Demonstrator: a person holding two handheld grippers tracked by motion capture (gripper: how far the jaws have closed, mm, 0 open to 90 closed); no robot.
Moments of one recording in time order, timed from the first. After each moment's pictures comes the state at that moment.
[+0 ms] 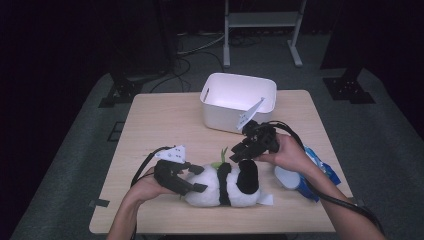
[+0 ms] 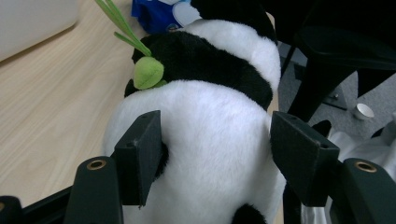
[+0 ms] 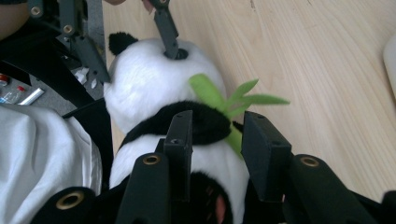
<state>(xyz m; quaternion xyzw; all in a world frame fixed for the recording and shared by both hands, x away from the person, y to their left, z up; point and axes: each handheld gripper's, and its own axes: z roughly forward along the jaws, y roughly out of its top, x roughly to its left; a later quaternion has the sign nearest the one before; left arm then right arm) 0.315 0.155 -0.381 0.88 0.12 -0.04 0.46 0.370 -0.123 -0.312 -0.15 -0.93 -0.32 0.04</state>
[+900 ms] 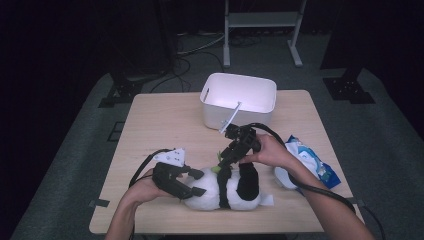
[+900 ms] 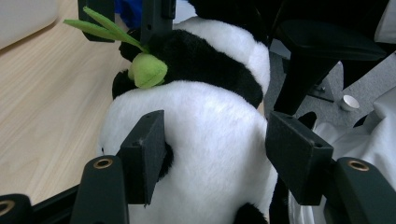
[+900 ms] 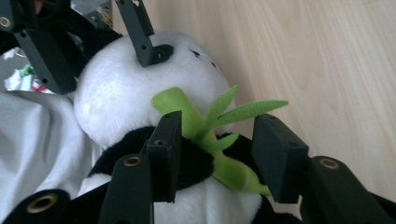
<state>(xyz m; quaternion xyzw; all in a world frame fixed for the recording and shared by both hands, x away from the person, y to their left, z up) 0.309 0.157 -0.379 0.88 0.11 -0.05 0.46 0.397 -0.085 -0.347 -0.13 -0.94 -0.28 0.12</state>
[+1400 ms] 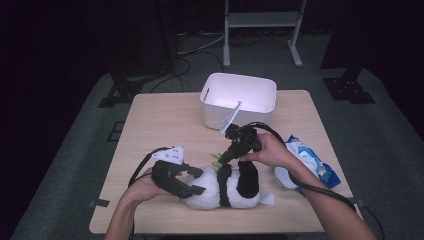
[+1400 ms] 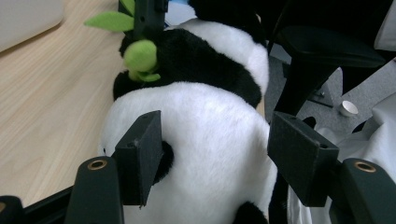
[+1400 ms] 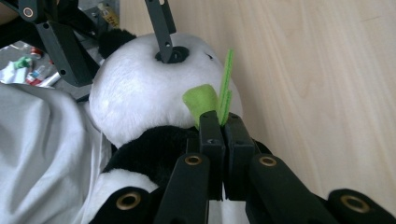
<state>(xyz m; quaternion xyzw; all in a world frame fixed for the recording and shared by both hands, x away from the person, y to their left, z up) 0.313 0.159 -0.377 0.88 0.11 -0.05 0.47 0.389 -0.086 -0.336 -0.11 -0.95 -0.29 0.10</state>
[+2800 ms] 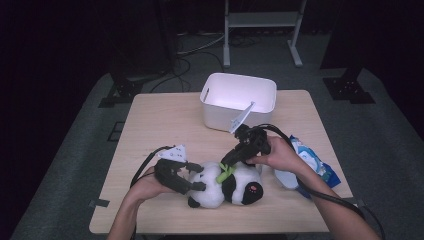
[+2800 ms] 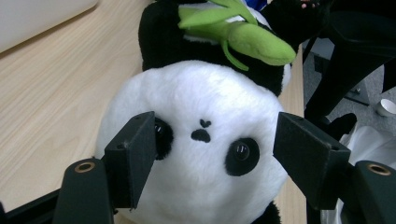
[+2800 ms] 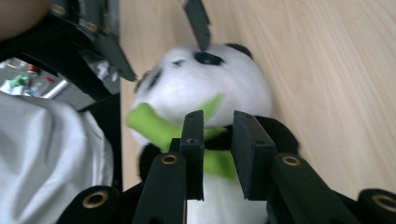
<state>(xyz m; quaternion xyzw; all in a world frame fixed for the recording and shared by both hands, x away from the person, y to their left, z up) 0.322 0.157 -0.388 0.89 0.15 -0.01 0.44 0.380 -0.109 -0.334 -0.13 -0.94 -0.32 0.09</state>
